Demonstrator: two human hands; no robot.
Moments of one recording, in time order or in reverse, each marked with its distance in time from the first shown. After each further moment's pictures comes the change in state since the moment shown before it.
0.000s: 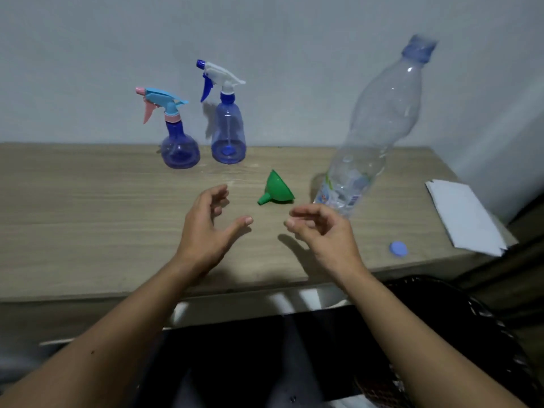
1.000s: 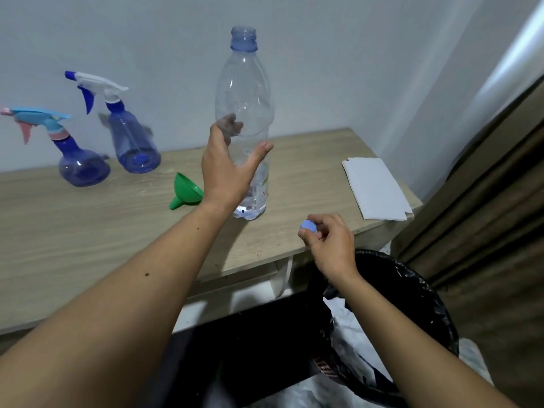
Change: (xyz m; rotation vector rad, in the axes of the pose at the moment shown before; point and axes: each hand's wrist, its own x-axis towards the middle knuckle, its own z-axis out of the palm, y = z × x) left_hand 0.046 0.145 0.188 -0.103 0.087 0.325; right_hand -0.020 0.056 -0.180 -0.523 0.362 -0.035
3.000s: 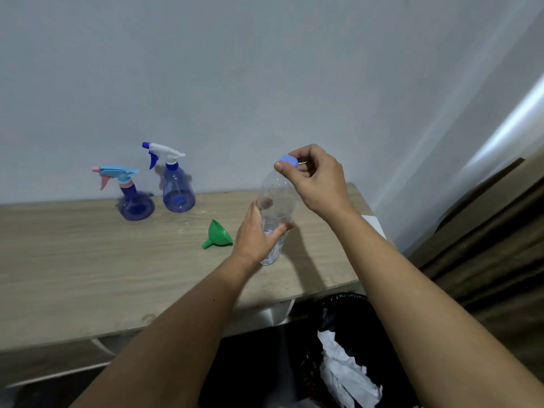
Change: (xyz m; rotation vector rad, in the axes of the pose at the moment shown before) left_hand 0.003 0.022 -0.020 0.111 -0.273 -0.263; right_hand 0.100 -0.277 -0.063 0.197 -0.146 -0.243
